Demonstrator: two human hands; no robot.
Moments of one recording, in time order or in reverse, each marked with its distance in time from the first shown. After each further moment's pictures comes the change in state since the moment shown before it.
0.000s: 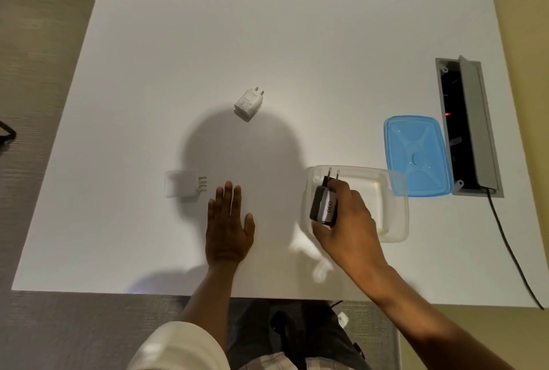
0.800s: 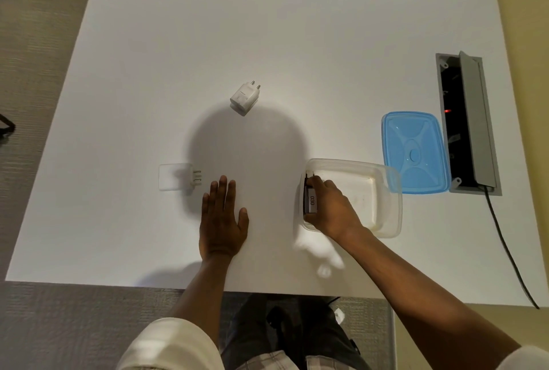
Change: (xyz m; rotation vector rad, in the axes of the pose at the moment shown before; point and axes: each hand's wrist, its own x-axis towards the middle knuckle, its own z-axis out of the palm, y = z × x) left_hand 0.001 0.001 0.003 0.006 0.005 -0.002; right_hand 0.060 0.051 0.045 -0.190 -0.277 -0.020
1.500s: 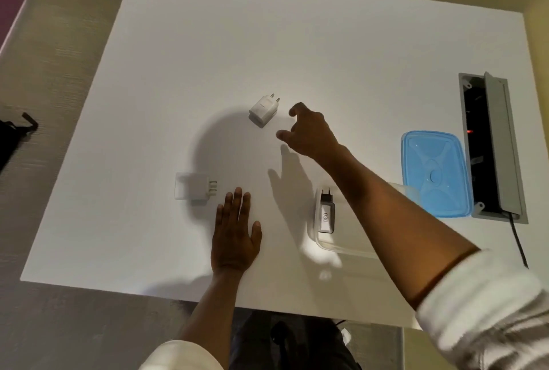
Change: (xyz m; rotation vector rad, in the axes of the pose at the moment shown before) left_hand -0.001 0.000 -0.002 -0.017 -0.018 -0.021; right_hand 0.120 -0.121 -0.077 0.141 0.118 -0.118
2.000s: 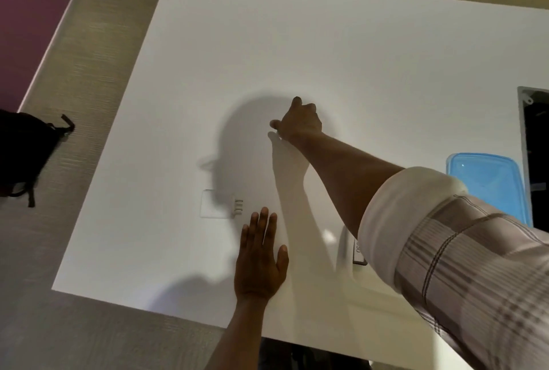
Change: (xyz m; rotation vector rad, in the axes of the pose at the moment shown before) left_hand 0.002 0.000 0.000 -0.027 -0.011 -0.031; right_hand 0.116 -0.051 0.067 -0.119 -0.046 0.229
